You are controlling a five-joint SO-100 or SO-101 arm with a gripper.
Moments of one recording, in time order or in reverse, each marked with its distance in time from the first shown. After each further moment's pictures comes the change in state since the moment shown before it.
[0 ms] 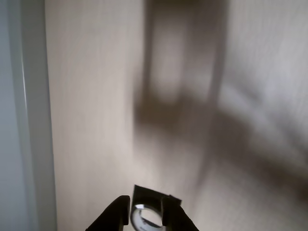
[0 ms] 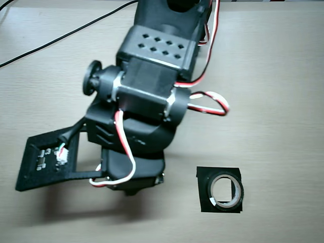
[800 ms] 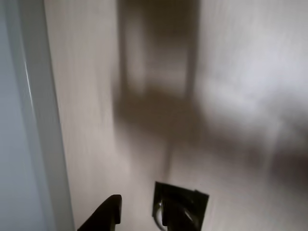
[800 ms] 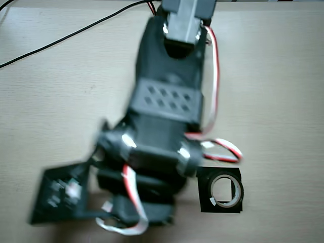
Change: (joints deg) arm -3.3 -18.7 -24.6 7.4 7.5
